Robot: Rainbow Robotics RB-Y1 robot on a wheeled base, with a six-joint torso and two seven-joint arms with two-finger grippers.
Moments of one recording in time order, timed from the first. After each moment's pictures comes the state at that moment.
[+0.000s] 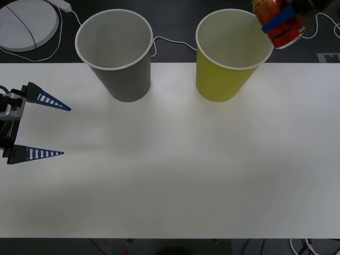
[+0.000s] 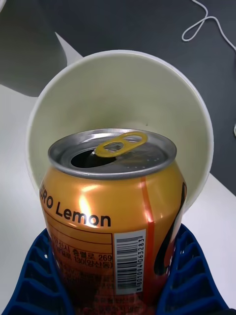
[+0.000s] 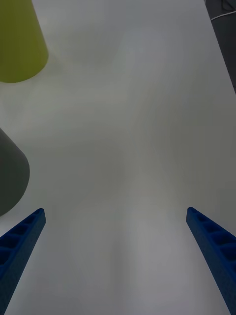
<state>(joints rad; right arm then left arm) -1.27 -1.01 0.49 -1.18 1.70 -1.48 -1.15 -0.25 0.97 0.15 -1.64 -1.45 -1.53 -0.01</state>
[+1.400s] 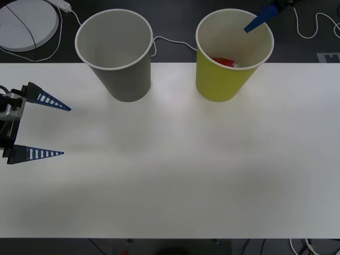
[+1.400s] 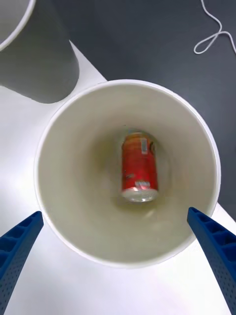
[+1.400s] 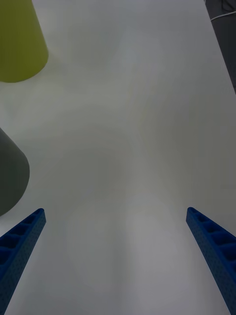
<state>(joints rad) -1.38 -0.95 0.53 -1.00 1.66 -1.51 -0.98 -0.25 0.97 0.15 -1.64 -1.45 -1.53 -0.01</state>
